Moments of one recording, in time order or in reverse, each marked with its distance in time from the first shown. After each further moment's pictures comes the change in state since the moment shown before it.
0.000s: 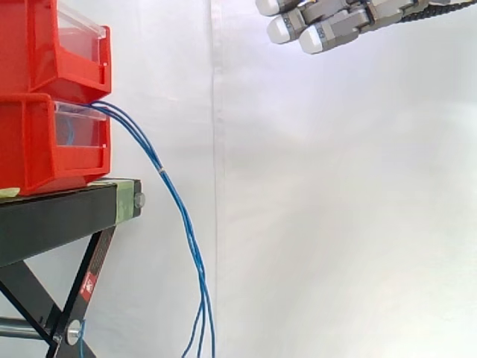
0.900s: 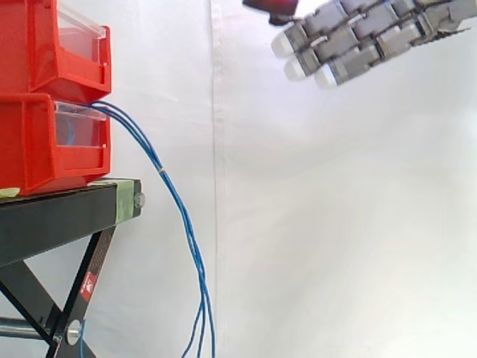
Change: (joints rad) arm 0.002 -0.004 -0.013 -0.054 0.073 -0.126
